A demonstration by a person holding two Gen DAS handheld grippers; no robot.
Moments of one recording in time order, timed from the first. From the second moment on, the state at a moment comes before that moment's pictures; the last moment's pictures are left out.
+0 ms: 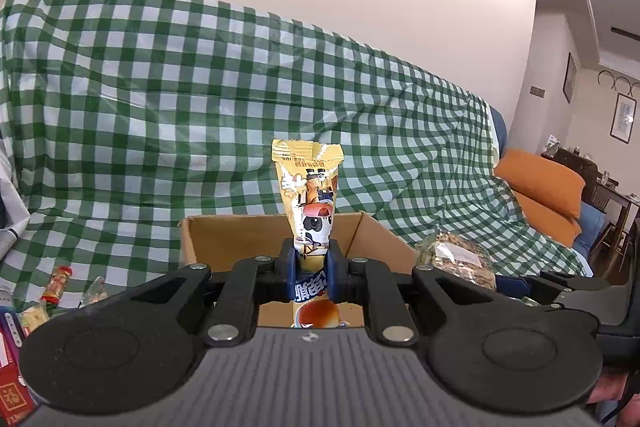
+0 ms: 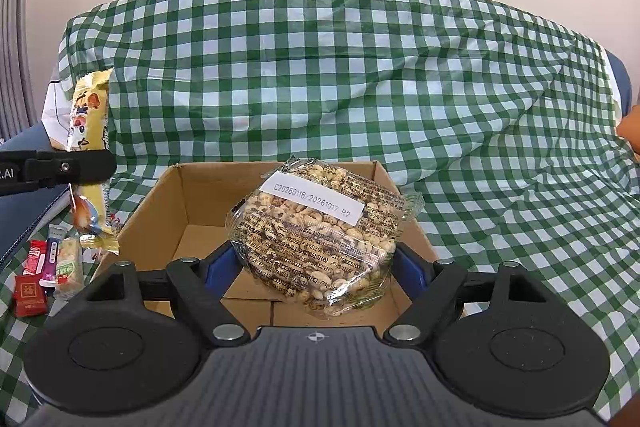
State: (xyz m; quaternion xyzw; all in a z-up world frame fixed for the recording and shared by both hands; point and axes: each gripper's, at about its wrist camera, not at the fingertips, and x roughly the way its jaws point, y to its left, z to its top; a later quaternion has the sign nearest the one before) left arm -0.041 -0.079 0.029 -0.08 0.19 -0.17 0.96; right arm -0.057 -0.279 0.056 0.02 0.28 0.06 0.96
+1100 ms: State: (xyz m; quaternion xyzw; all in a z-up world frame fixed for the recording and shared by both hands) left arm -0.023 -0.096 0.019 -0.06 0.21 -0.19 0.96; right arm -0.059 -0.277 0.056 0.00 0.27 0.04 0.96
